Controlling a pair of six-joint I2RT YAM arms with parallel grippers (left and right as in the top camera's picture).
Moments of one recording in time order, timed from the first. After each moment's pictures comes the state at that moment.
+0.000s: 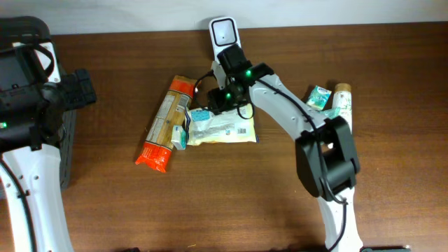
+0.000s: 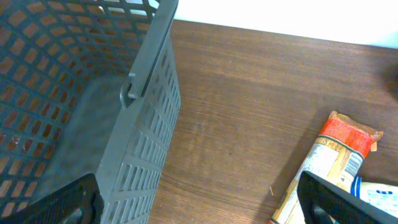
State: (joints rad) left arm 0.24 1.41 1.60 -0.92 -0.11 0.05; right arm 0.49 2.25 1.85 -0.77 -0.28 0.14
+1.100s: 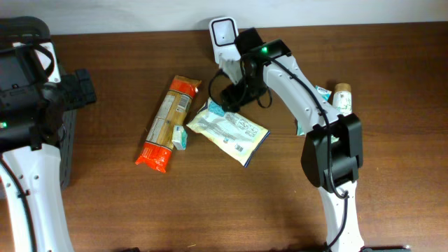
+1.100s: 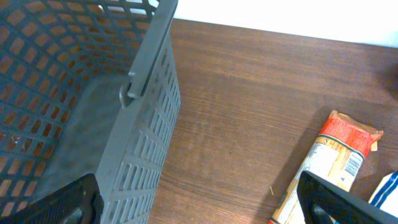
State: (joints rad) left arm 0.24 1.41 1.60 -0.92 -0.11 0.05; right arm 0.39 2.30 2.09 -1.13 -0.33 -0.25
